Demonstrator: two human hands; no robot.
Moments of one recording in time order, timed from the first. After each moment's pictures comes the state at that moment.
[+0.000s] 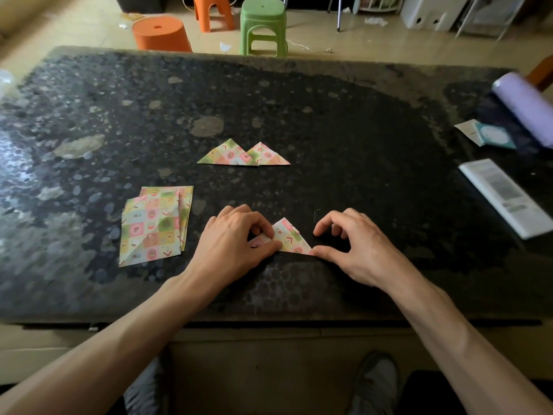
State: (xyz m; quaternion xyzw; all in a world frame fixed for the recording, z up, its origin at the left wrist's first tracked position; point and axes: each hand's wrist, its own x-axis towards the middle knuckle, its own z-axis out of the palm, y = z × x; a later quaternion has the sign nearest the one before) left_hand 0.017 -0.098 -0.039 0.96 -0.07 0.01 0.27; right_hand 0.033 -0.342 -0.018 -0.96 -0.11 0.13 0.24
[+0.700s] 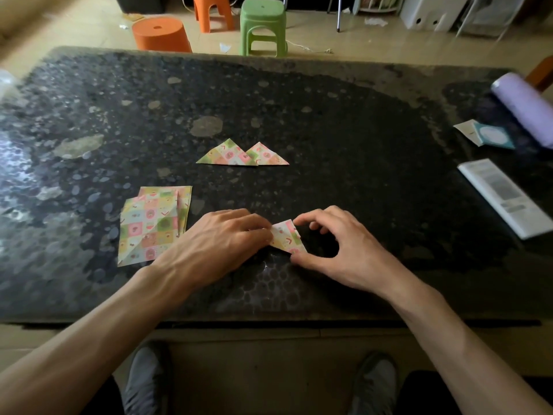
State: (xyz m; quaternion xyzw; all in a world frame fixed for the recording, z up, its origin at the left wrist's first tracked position) left_hand 0.019 -0.072 -0.024 0.92 -0.38 0.09 0.09; right_hand 0.028 -0.334 -0.011 -0.93 -0.19 0.13 0.29
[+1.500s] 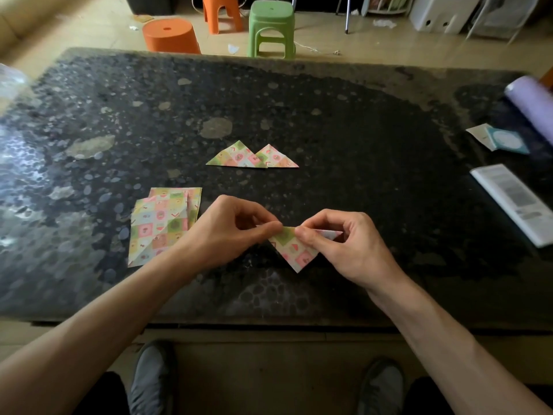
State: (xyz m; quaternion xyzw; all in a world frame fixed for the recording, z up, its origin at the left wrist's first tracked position) left_hand 0.023 -0.078 0.003 0.87 -0.07 -0.09 0.49; right_hand 0.027 -0.308 -0.008 -0.83 -0.10 0.10 0.54
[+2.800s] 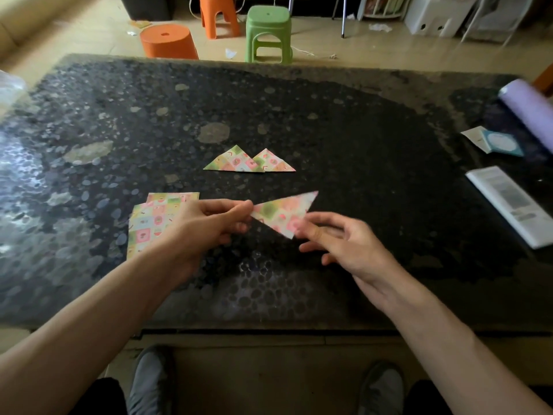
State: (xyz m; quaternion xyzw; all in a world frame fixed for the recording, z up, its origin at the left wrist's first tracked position) left_hand 0.022 -0.071 0.010 0.71 0.20 -0.12 0.67; right_hand 0.028 -0.306 0.004 -0.73 0.07 0.22 0.64
